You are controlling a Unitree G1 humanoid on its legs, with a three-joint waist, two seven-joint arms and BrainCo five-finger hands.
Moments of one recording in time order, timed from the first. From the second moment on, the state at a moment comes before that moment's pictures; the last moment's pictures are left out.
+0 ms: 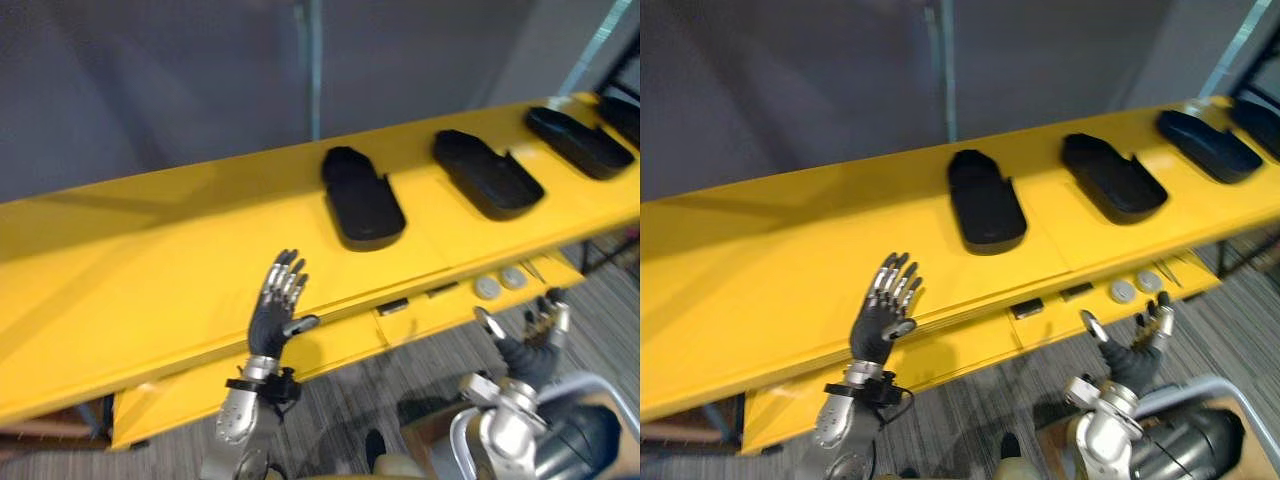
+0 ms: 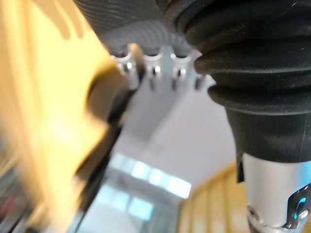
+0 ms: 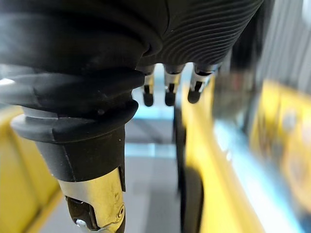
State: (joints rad) left arm 0.14 0.15 -0.55 -0.18 -0.47 -0.31 0.08; right arm 0.48 -0.08 -0.03 -0.32 0.09 -0.32 -0.62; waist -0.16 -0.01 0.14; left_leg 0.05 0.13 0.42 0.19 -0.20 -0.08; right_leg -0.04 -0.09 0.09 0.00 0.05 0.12
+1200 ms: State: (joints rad) left arm 0.10 0.14 -0.48 -0.17 -0.53 -0.25 0.08; right arm 0.31 -0.13 0.28 -0.05 0.31 -0.37 -0.40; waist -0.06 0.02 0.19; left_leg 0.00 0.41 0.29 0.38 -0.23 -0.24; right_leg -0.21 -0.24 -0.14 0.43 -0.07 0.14
